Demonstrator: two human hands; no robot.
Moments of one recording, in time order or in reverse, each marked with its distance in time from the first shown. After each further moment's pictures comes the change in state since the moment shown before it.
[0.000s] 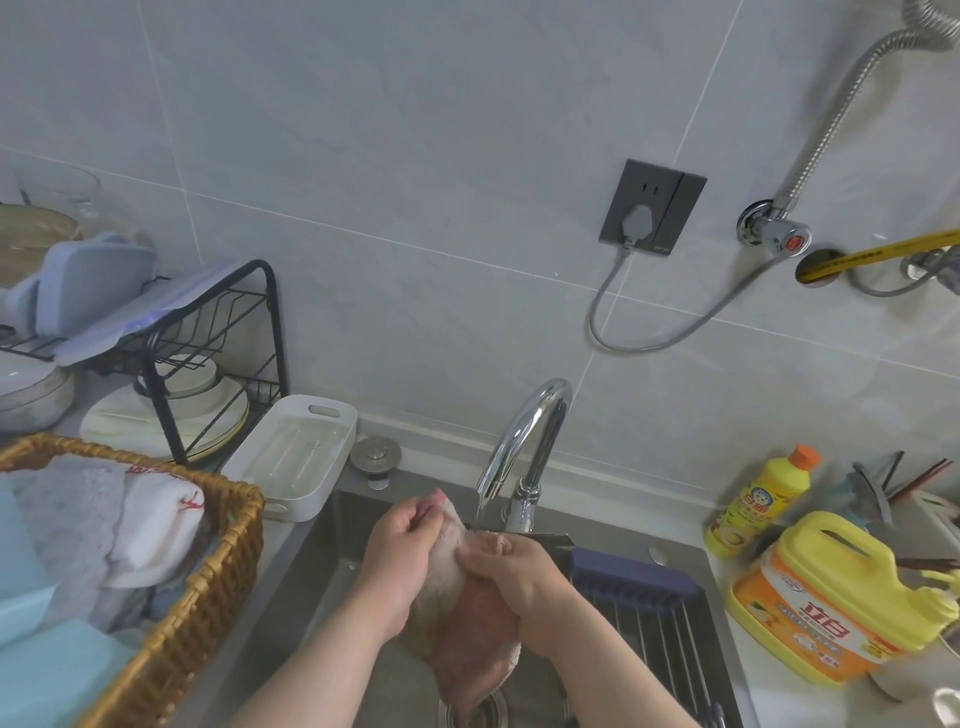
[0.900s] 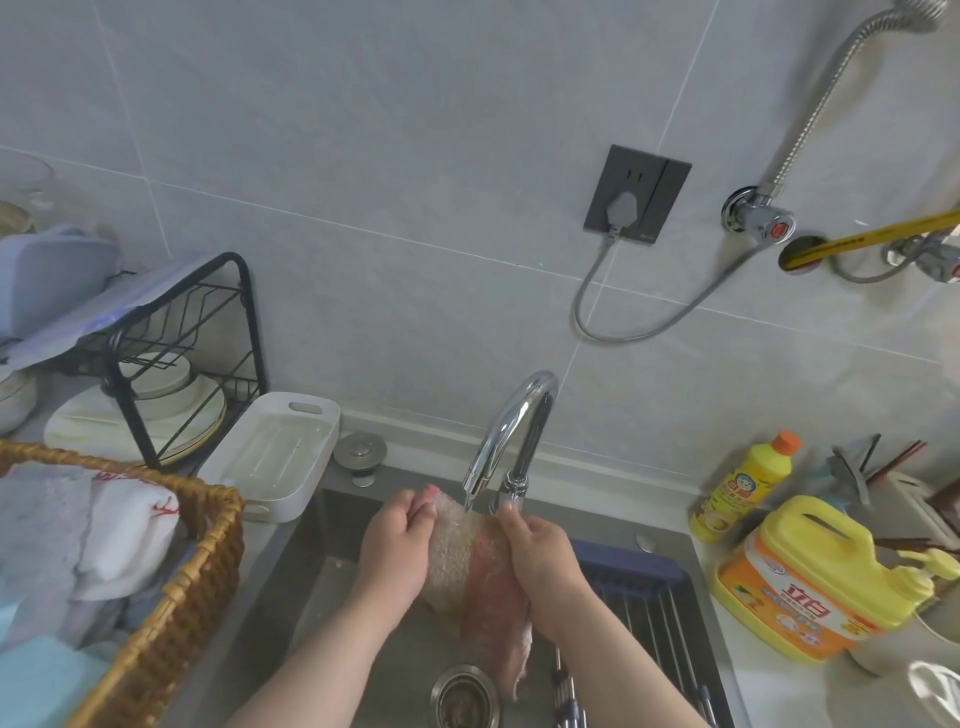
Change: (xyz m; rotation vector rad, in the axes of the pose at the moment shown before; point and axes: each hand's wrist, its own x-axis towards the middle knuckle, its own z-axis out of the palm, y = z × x) left_hand 0.001 -0.001 0.006 0.320 0.009 0.144; right_hand 0.005 -0.006 -0.020 -0.090 0.235 -0.103
